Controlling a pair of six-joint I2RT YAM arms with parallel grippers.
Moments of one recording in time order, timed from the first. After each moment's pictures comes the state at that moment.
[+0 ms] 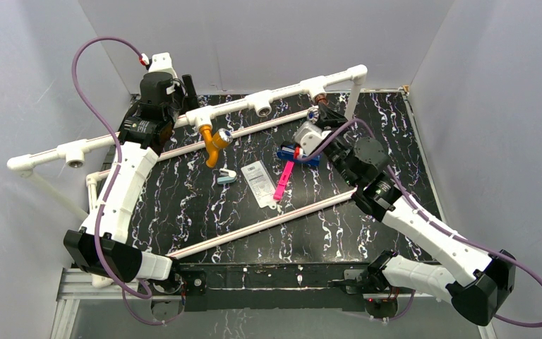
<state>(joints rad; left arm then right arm) -0.25 1.39 1.53 -0.59 -0.27 -0.23 0.77 1.01 0.92 0.26 0.14 -0.97</state>
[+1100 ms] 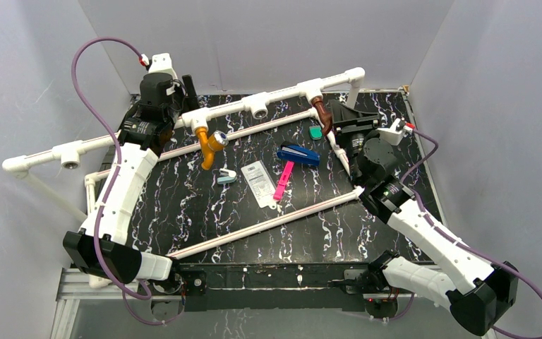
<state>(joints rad) -0.25 1.38 1.53 -0.59 -0.27 -0.23 0.68 0.97 0.87 0.23 0.60 1.20</state>
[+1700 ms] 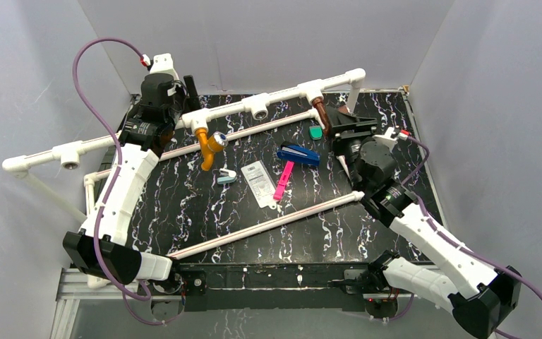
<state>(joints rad) -0.26 1.37 1.52 -0.59 -0.27 -0.24 0.68 0.93 0.85 0.13 0.55 1.48</state>
